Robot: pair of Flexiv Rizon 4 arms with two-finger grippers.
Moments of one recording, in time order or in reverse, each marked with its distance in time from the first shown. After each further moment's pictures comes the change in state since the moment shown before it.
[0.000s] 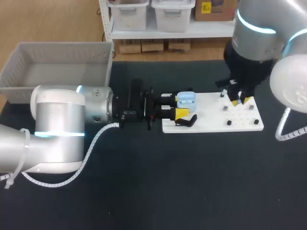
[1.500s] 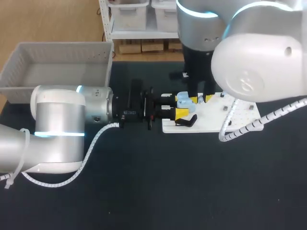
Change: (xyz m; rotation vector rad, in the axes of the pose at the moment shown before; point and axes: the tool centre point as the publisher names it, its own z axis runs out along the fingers) left arm 0.000 0.000 0.000 0.000 0.000 0.000; right arm -0.002 0.099 -0.045 0.022 0.025 0.189
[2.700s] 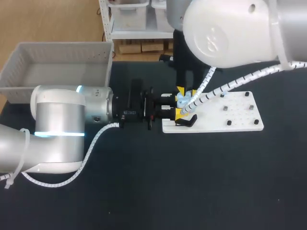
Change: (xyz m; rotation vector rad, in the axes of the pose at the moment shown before) left arm 0.000 0.000 0.000 0.000 0.000 0.000; right arm -0.019 0.026 -0.005 -0.010 0.107 0.385
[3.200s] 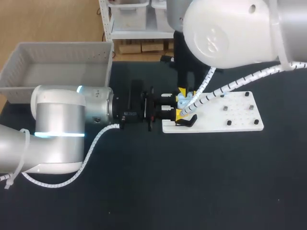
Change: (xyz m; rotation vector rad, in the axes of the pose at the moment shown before) left arm -0.001 -0.003 0.001 0.007 -0.002 0.070; right arm 0.003 -0.006 0.002 0.026 0.003 0.050
